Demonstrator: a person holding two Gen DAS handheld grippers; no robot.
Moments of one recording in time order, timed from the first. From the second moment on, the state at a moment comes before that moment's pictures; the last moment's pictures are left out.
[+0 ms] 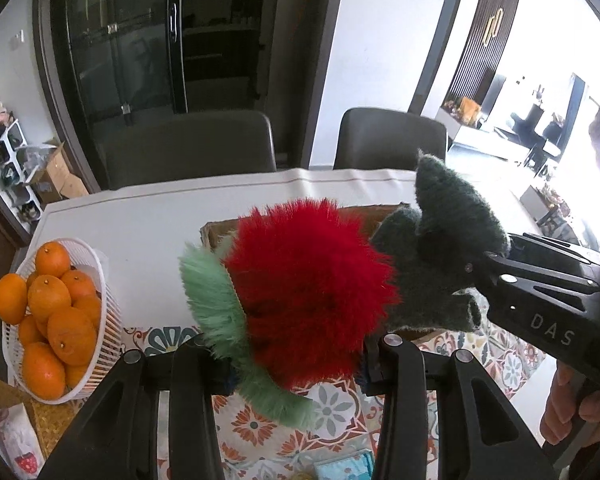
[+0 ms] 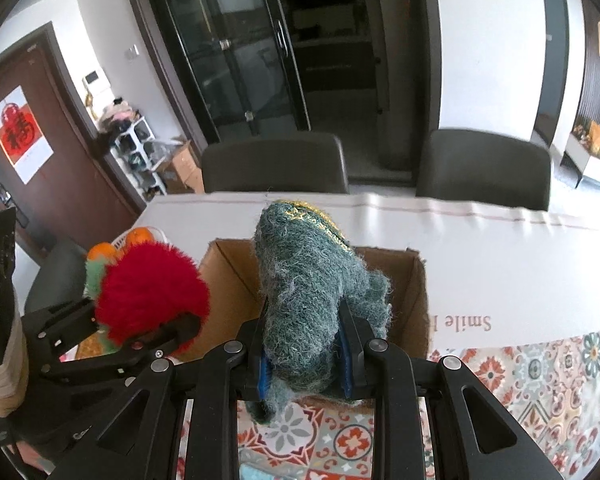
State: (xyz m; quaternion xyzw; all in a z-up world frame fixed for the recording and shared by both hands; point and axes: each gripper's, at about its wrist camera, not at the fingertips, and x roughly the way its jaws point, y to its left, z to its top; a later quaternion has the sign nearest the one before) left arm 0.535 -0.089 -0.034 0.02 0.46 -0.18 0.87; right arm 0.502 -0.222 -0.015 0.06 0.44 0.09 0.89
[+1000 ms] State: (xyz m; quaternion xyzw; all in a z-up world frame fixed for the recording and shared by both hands) left arm 0.549 -0.075 -0.040 0.04 0.47 -0.11 0.88; right arm 0.549 -0.228 -0.071 0.11 0.51 0.10 0.85
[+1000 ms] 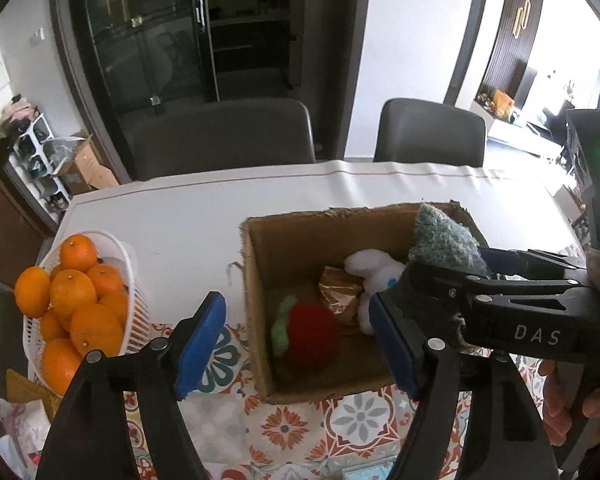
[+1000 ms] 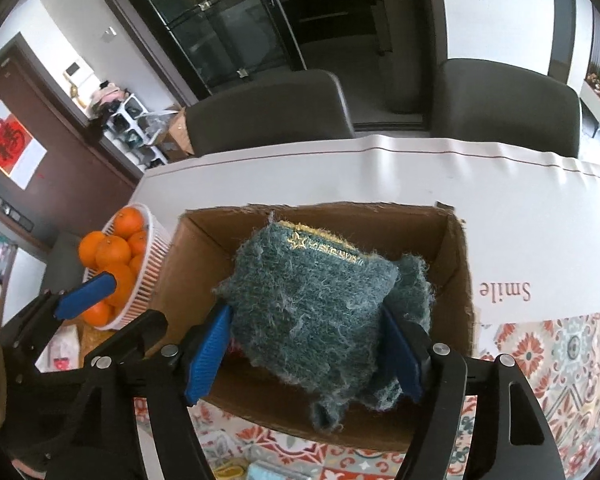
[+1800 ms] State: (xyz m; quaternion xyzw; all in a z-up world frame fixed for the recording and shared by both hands) left arm 0.535 -0.047 -0.022 0.02 0.46 -0.09 0.88; right arm 0.546 -0.201 -0.036 0.07 0.49 0.10 0.86
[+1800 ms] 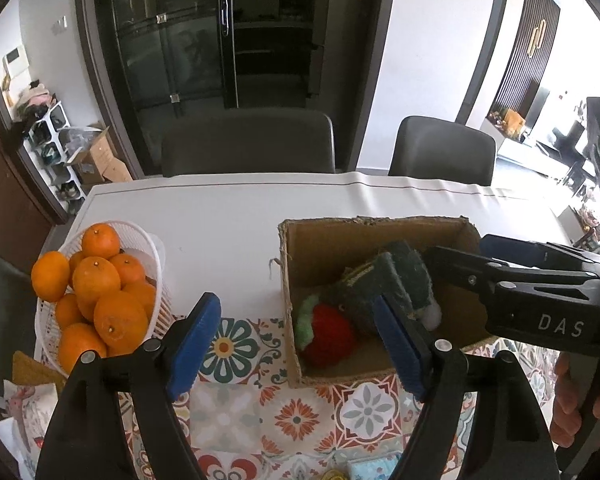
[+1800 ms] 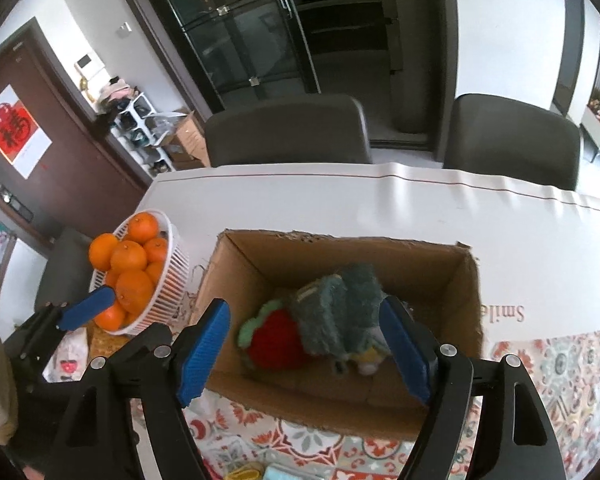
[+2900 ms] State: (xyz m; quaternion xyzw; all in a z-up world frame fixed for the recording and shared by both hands) left arm 0.387 0.010 -0.060 -0.01 0.51 -0.03 0.86; right arm 0.399 -0.162 -0.065 0.06 0.51 0.05 0.86
